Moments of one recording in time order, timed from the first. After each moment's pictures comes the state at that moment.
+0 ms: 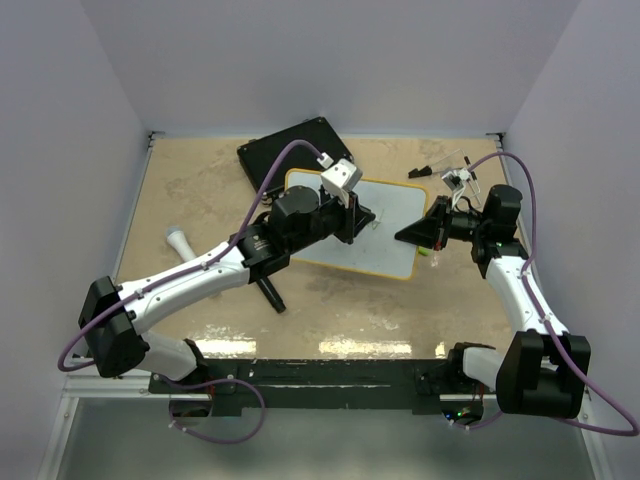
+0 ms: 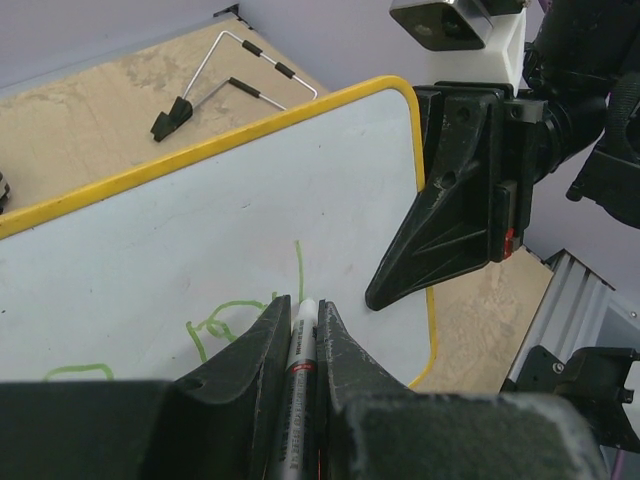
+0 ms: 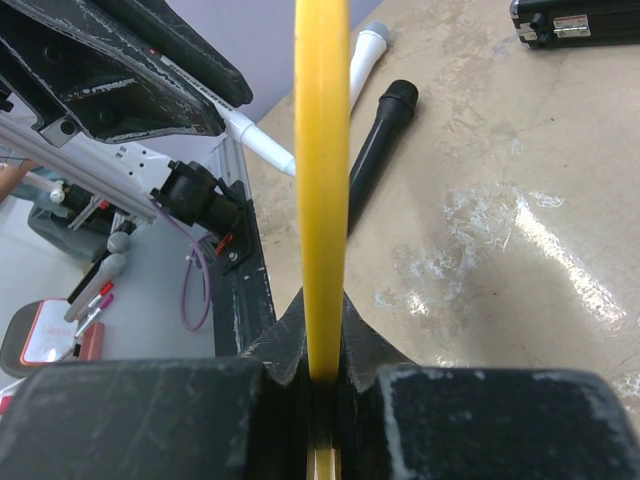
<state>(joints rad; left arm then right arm) -0.95 1.41 1.20 0.06 -0.02 -0.28 -0.09 1.16 0.74 0.10 -1.38 0.34</state>
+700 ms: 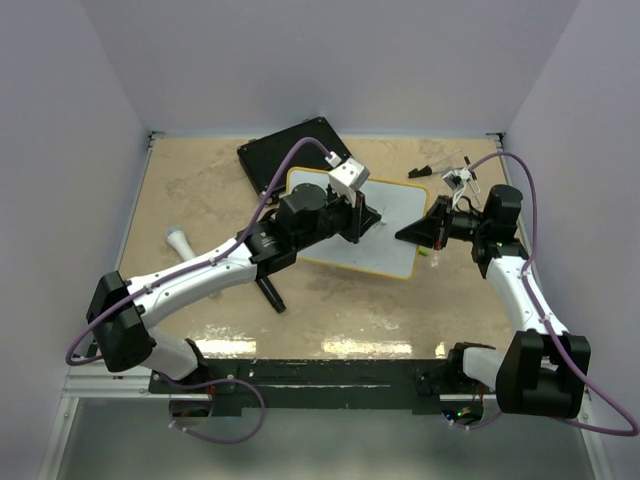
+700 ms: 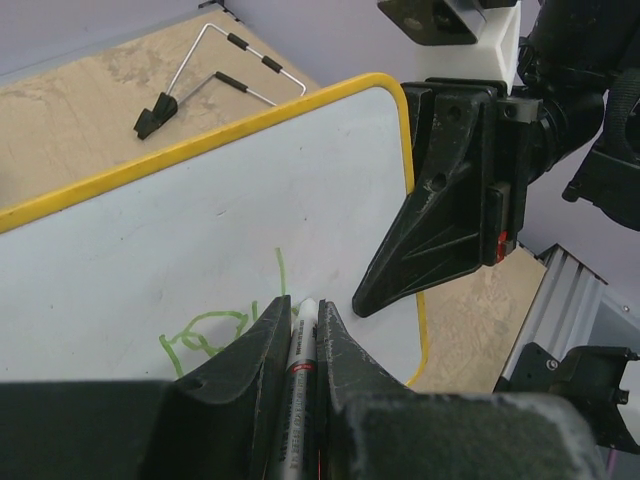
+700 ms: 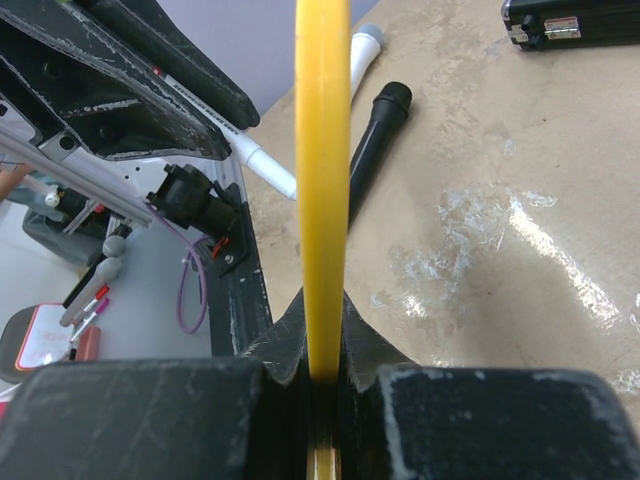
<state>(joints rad) -0.95 1.45 1.23 0.05 0.00 -0.29 -0.09 1.16 0.74 0.10 -1.38 0.34</state>
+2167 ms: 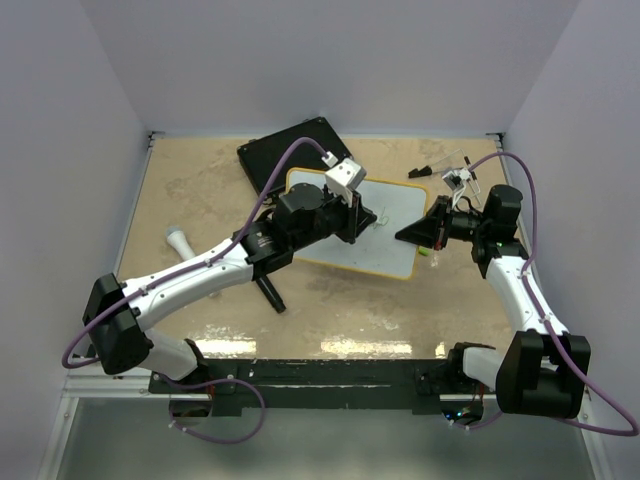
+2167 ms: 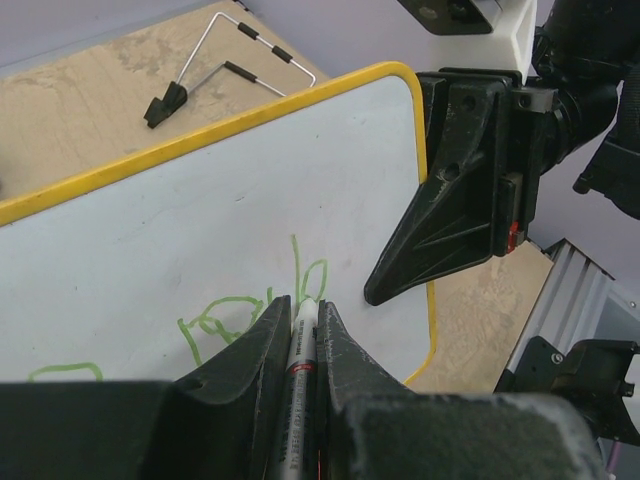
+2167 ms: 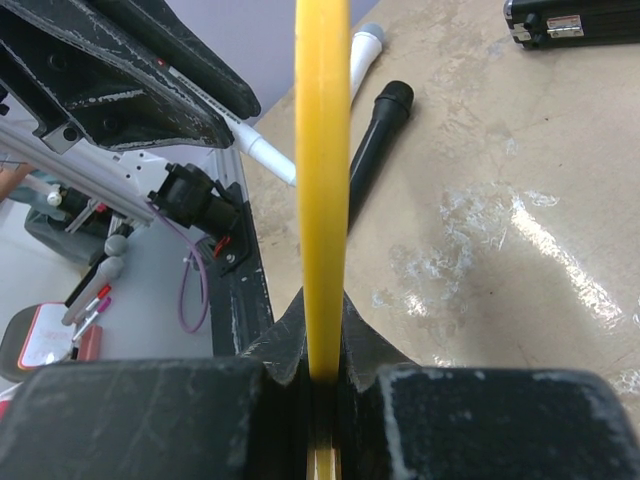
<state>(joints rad) -0.94 1.44 1.23 0.02 -0.01 -0.29 -0.09 1.16 0.74 0.10 -1.38 0.34</state>
